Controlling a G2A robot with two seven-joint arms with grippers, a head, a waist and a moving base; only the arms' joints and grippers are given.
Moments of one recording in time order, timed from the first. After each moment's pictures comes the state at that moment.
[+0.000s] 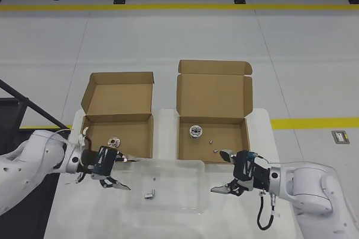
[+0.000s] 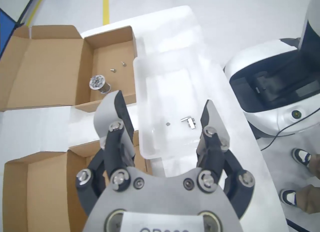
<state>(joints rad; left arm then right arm) 0.10 -0.50 -0.17 -1.47 1.52 -1.01 0.81 -1.09 -1.14 1.43 -1.84 -0.72 -0.94 0.81</state>
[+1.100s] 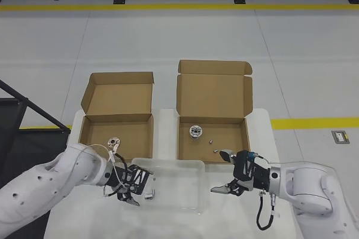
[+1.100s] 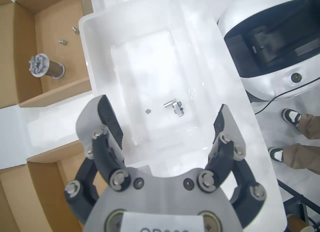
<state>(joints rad) 0.22 -0.62 -0.21 -1.53 1.42 -1.01 0.21 -1.09 -1.14 1.43 -1.84 -0.72 -0.94 0.81</state>
